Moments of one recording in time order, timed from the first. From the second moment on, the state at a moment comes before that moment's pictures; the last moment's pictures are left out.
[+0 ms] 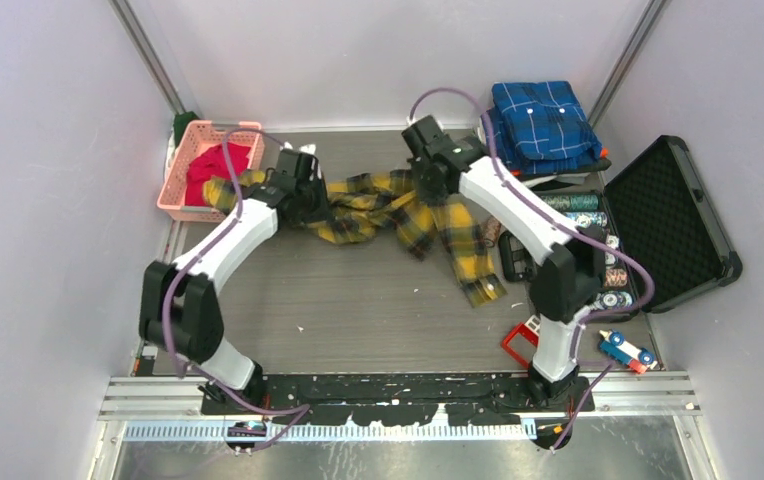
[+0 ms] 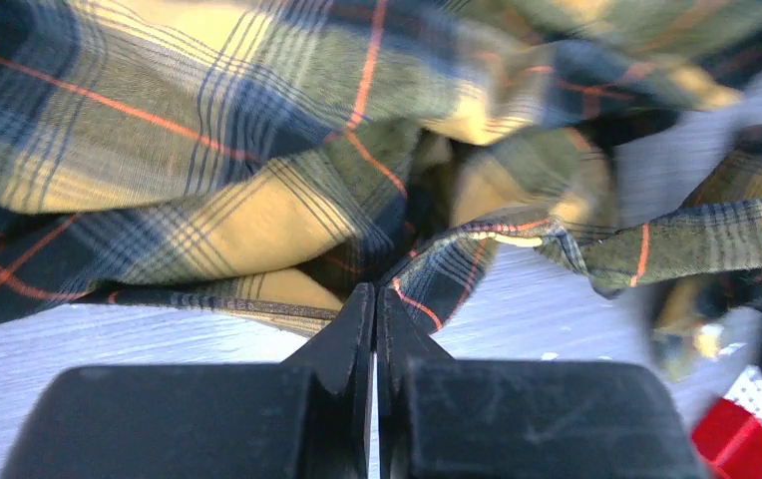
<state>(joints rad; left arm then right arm) -0.35 1.60 1.21 -0.47 0.06 -0.45 0.60 1.91 1.79 -0.94 0.26 0.30</state>
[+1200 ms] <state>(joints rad) -0.37 1.06 0.90 -0.69 0.03 -0.44 0.64 0.96 1.40 -0.90 0.35 0.51</state>
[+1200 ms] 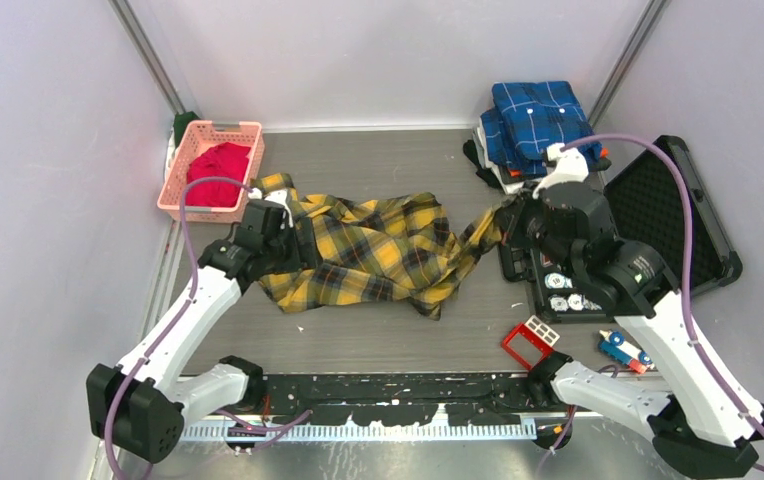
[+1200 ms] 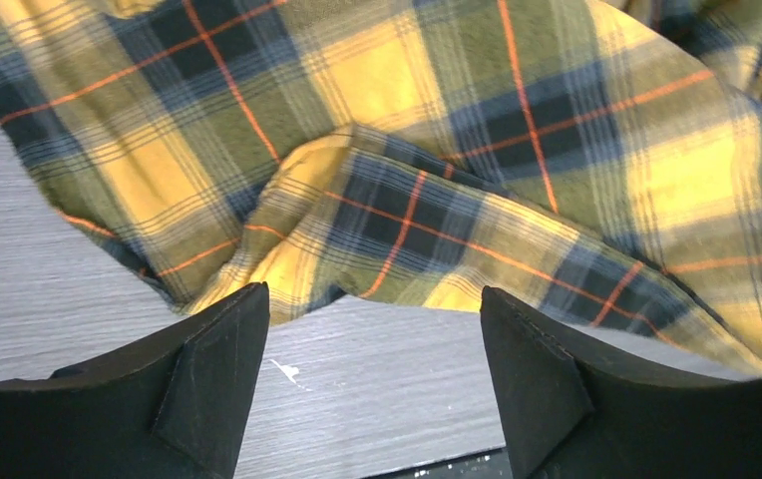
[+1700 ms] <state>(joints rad) -0.37 1.42 0.82 -0.39 -0.06 -0.47 0.64 0.86 1.17 -0.89 0.31 0.59</state>
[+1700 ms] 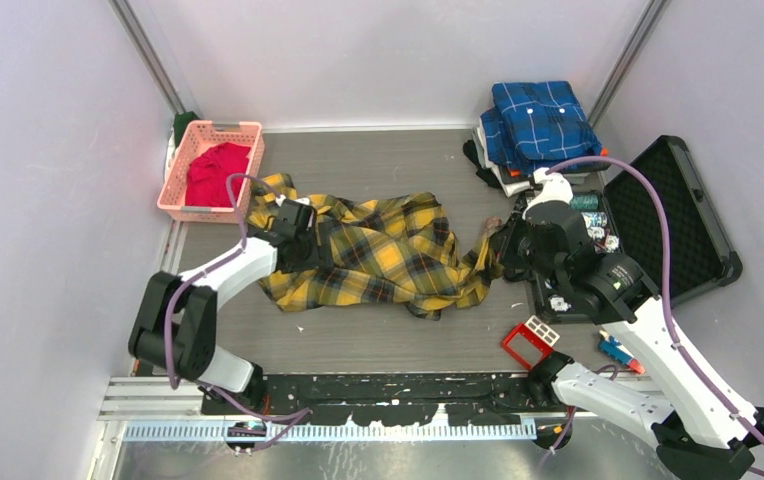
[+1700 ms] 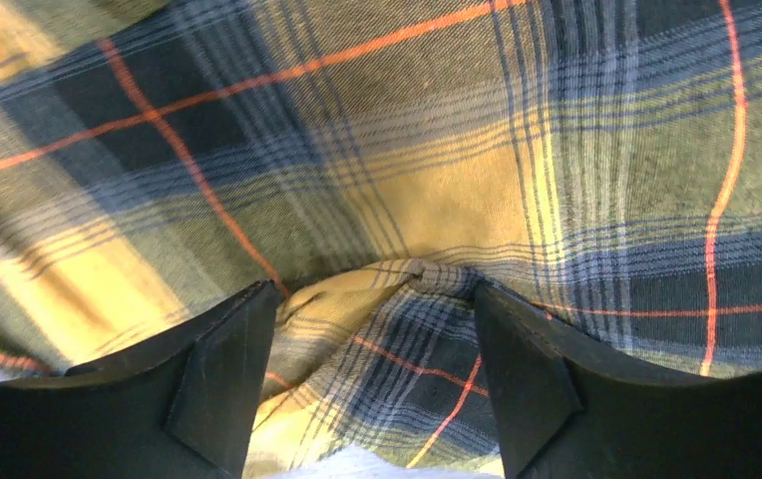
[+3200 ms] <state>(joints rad) -0.17 0.94 1.67 -0.42 0.28 -0.40 0.45 0.89 1.72 -0.61 0.15 0.40</state>
